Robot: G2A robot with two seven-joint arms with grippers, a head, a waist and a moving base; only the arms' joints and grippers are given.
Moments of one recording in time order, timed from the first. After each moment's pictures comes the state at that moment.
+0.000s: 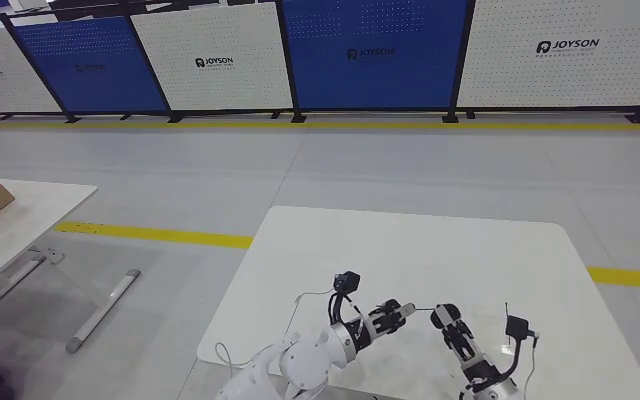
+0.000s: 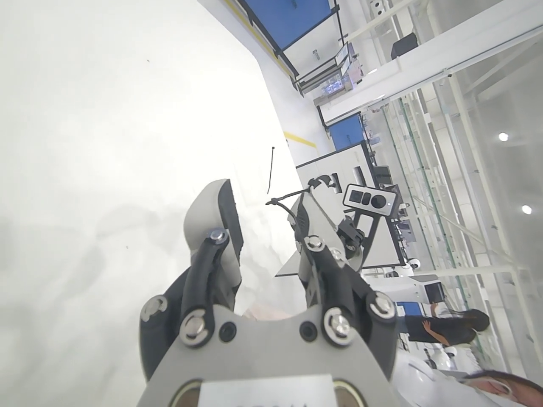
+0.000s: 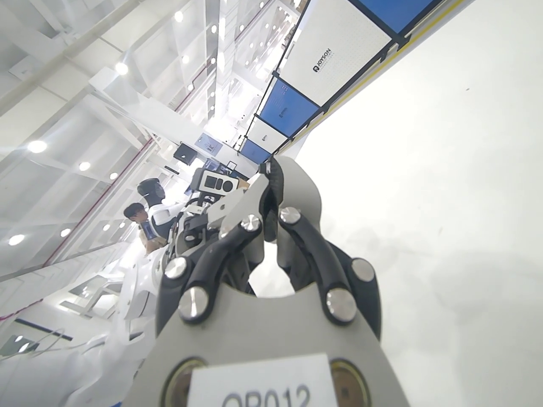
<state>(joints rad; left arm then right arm) 1.41 -1.19 -0.91 -1.74 0.12 0.05 -0.21 -1.69 -1.10 1.17 -1.74 -0.19 -0.34 -0.01</state>
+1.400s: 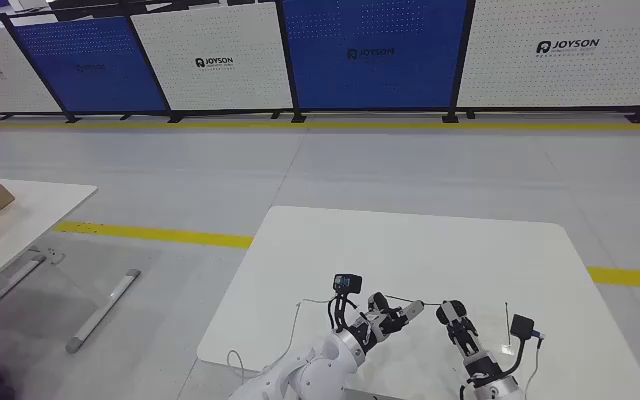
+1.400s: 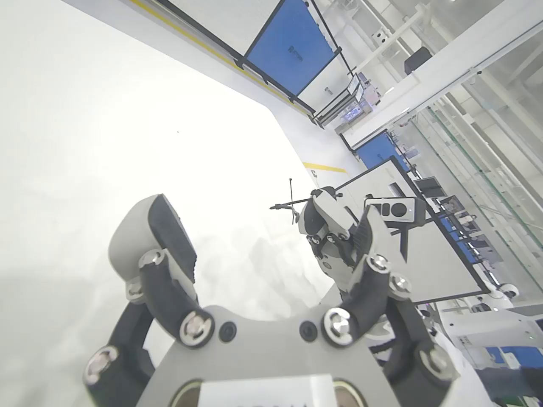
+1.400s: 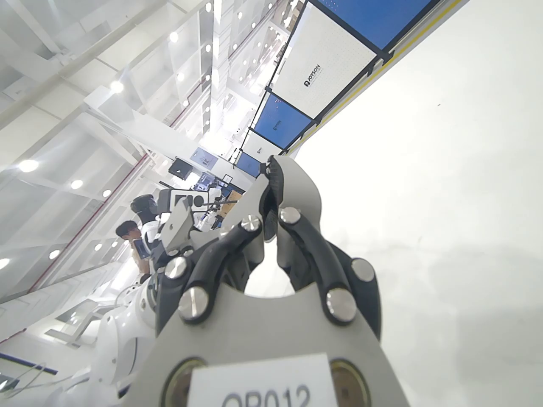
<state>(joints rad) 1.41 -1.21 -0.83 -1.74 0.38 0.09 0.00 -1.68 -1.13 1.18 -1.72 -0.20 -0.32 -0.05</state>
